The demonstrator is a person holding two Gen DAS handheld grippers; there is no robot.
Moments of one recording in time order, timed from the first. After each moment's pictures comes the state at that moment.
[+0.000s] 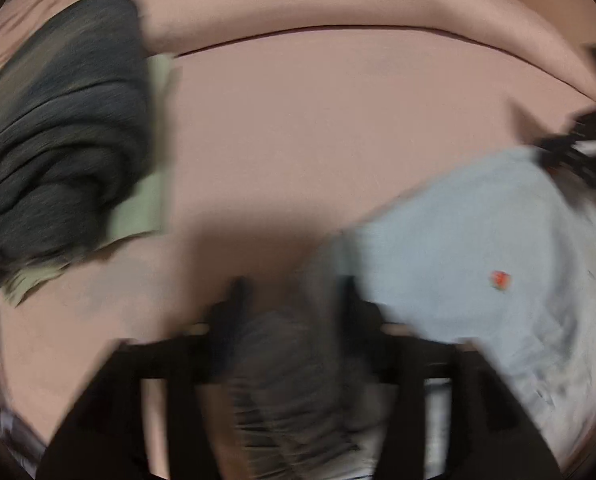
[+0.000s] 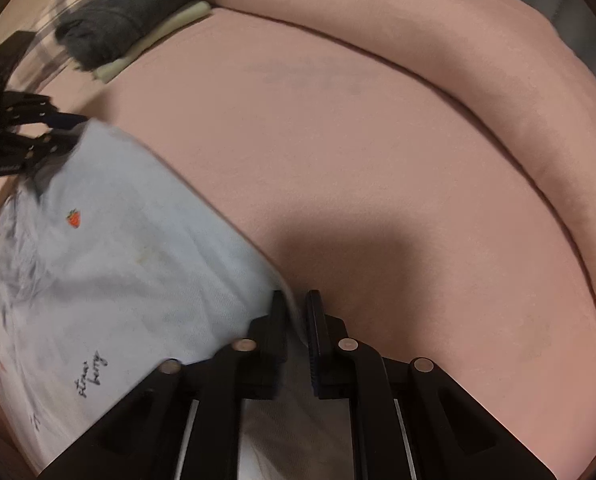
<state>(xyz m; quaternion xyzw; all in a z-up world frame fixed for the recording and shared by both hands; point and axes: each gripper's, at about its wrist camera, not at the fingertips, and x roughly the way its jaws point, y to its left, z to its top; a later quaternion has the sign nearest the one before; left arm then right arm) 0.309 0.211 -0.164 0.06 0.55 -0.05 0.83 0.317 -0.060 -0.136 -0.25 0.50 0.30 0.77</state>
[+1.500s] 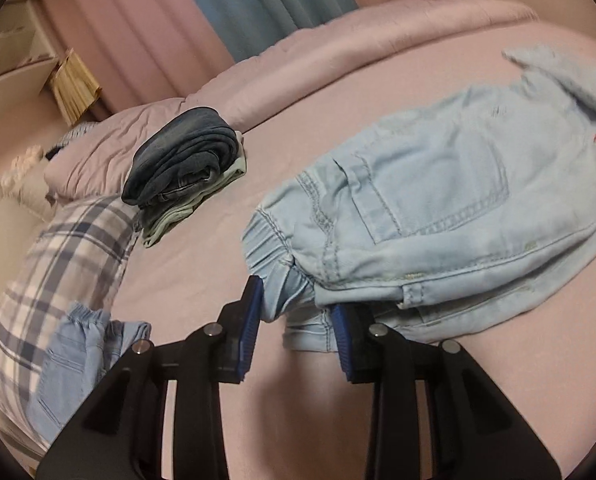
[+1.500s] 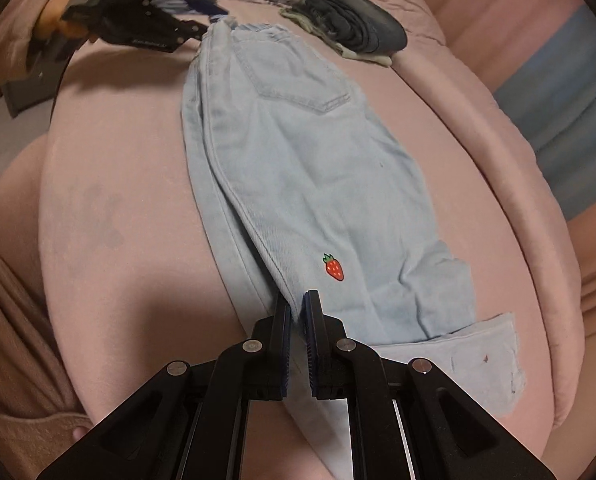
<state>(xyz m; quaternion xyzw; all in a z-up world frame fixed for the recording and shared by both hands) 0.012 0.203 -0.147 0.25 0.32 0.00 0.91 -0.027 -0.087 -0.132 -0.42 0.32 0.31 0.79</state>
